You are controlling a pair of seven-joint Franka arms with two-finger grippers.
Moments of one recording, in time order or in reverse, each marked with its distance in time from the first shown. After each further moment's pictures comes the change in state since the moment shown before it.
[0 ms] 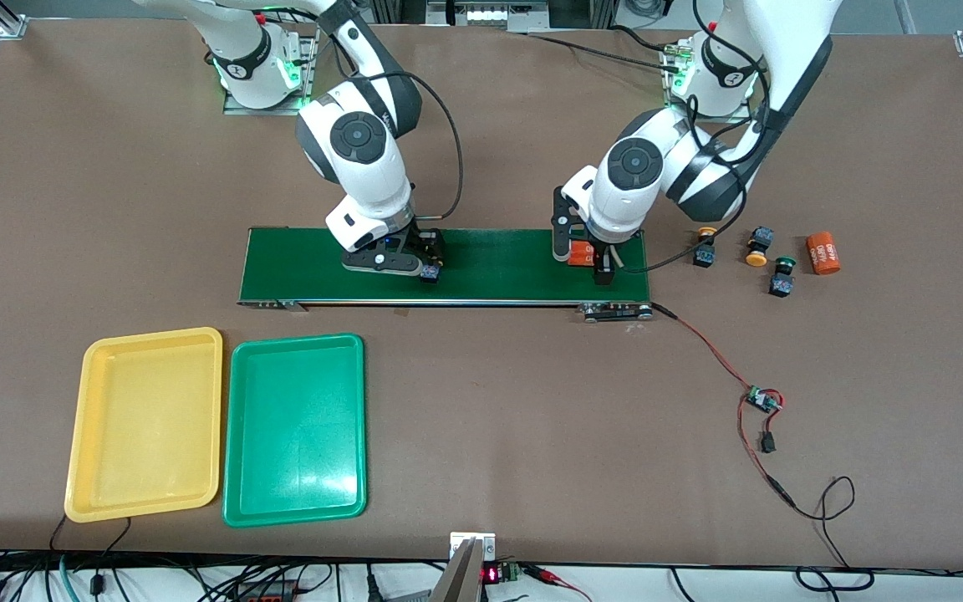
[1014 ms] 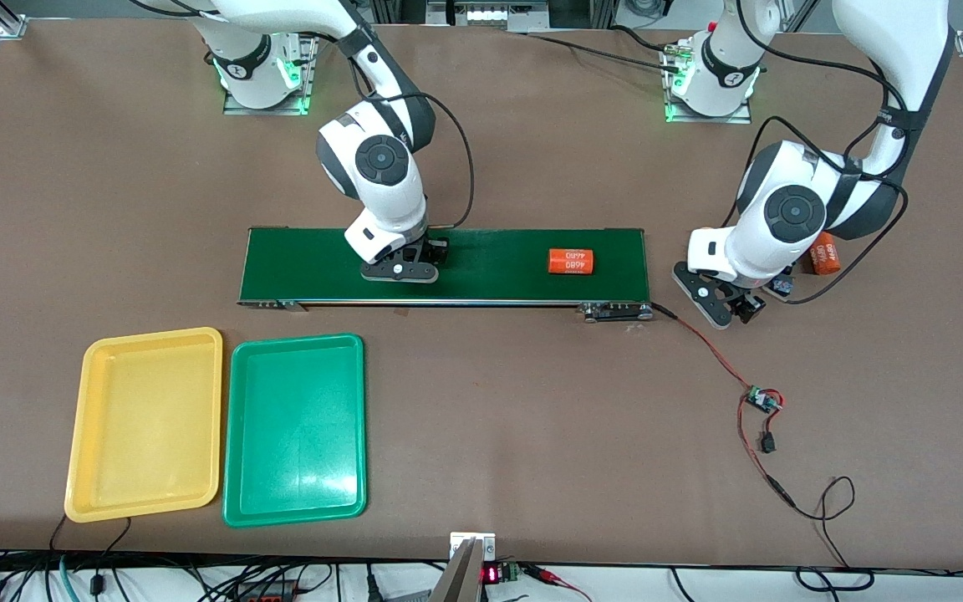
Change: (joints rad) left arm 0.157 -0.055 0.209 -0.035 -0.002 -0.006 -0.358; right arm 0.019 0.091 0.000 0.033 -0.002 -0.001 -0.053
